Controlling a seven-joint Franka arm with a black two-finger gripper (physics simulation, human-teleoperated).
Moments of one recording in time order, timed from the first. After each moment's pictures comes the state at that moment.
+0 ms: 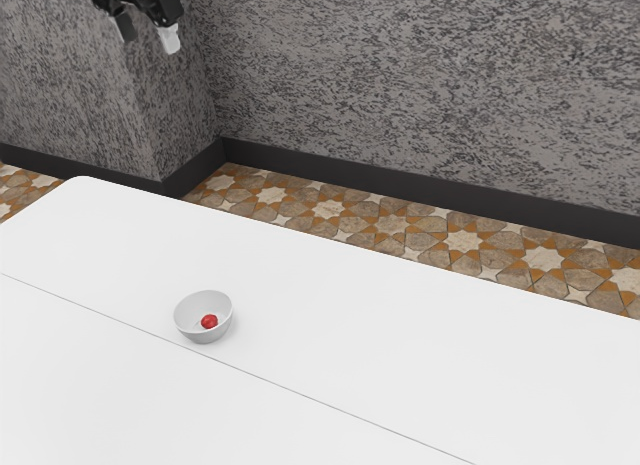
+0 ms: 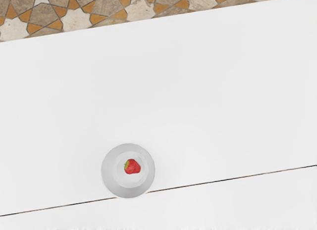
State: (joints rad) arm 0.35 0.10 -0.42 -1.01 0.05 1.24 0.11
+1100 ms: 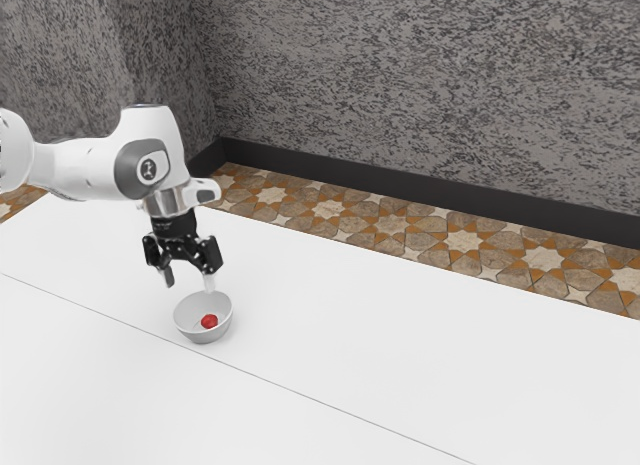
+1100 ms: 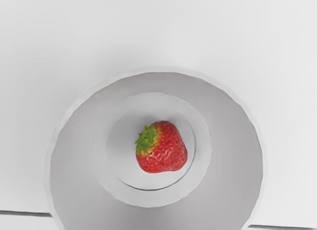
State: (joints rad) arm 0.52 0.26 -0.39 -1.96 -0.02 2.01 0.03
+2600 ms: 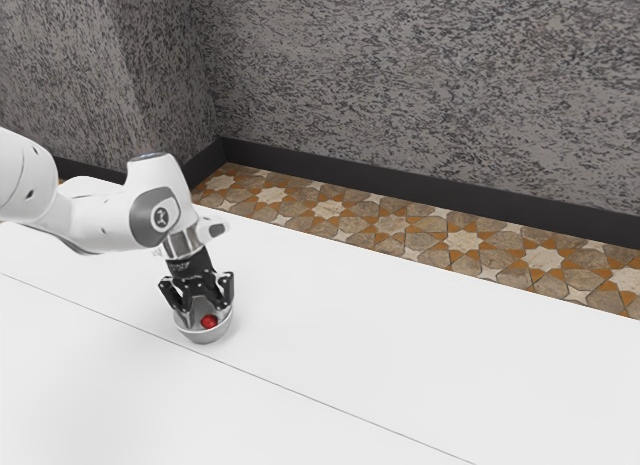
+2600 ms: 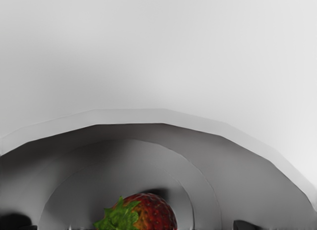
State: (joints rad) arm 0.52 0.39 -0.38 -2.05 -0.09 2.27 -0.15
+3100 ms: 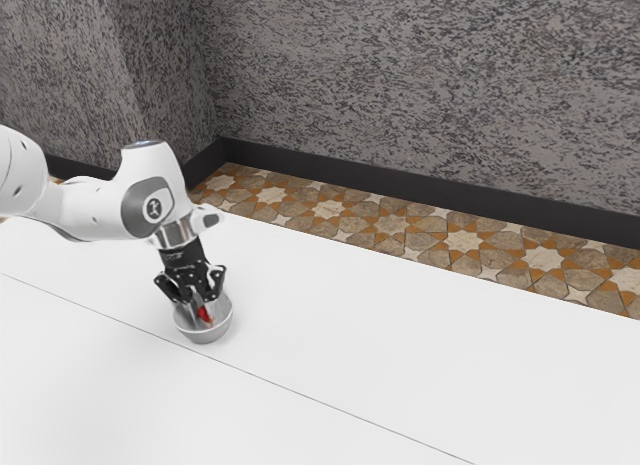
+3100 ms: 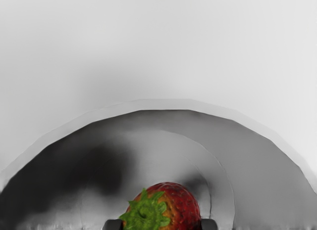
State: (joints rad) arm 0.52 0.34 -0.38 -2.06 -0.05 2.25 -0.18
